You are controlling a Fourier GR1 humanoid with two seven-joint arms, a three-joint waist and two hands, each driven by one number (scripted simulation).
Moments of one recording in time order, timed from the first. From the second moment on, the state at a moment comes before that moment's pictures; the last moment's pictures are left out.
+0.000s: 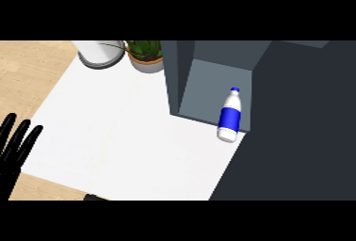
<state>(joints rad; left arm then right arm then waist) 0.26 0.76 -0.16 -1.82 0.99 -0.24 -0.47 0.48 -0.47 0.61 -2.49 -0.02 0.56 0.01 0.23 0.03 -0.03</state>
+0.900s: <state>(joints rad) 0.25 0.78 -0.13 -1.79 1.02 -0.28 -0.46 0.40 -0.49 0.59 -2.48 -0.04 0.60 0.03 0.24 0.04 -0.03</state>
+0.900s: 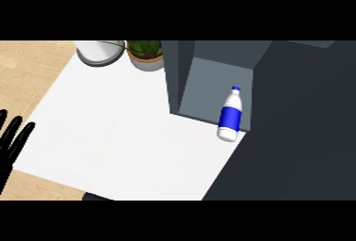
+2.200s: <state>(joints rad) 0.21 0.80 -0.11 -1.77 1.04 -0.32 -0.45 0.16 -0.37 0.51 -2.33 -0.11 0.55 0.24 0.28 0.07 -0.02</state>
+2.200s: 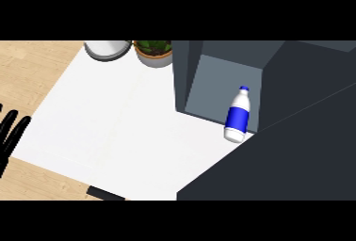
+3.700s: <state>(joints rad) 0.22 0.78 -0.08 -1.70 1.06 -0.35 -0.45 -0.64 0.00 0.28 -1.54 -0.12 -0.04 0.56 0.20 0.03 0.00</state>
